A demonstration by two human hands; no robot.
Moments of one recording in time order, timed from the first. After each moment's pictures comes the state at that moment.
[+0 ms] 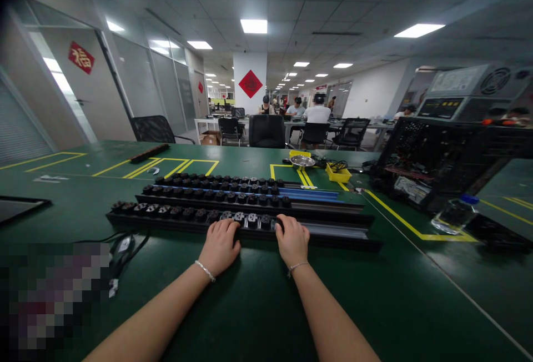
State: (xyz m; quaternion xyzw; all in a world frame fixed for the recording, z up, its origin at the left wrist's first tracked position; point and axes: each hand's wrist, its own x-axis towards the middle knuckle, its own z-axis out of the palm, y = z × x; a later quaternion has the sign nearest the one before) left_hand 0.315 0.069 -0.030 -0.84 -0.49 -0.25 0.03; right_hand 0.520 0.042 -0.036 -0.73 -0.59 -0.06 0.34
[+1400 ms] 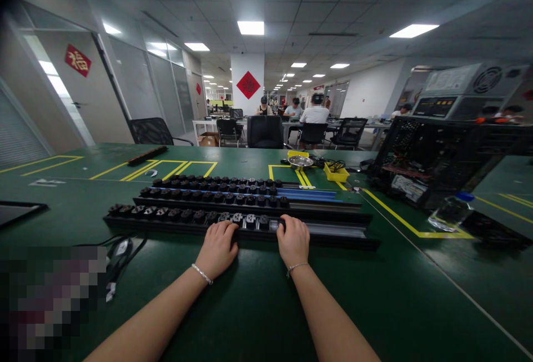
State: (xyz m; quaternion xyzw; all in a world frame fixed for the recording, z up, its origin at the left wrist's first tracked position) left_hand 0.311 0.066 -0.029 -0.84 -0.47 -0.25 0.03; right_hand 0.525 0.042 -0.038 -0.74 -0.57 -0.11 0.35
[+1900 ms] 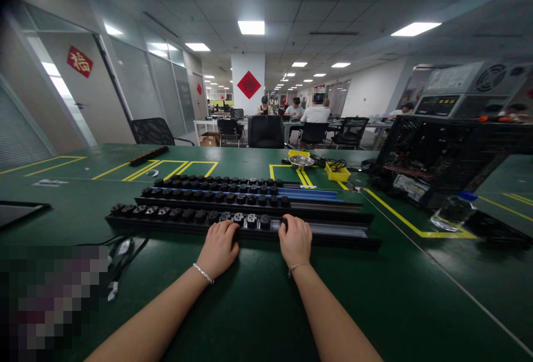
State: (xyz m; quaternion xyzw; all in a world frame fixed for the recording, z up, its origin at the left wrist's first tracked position) left_hand 0.312 0.066 -0.029 -0.84 -0.48 -0.25 0.03; right_hand 0.526 0.042 -0.038 -0.74 -0.56 -0.12 0.35
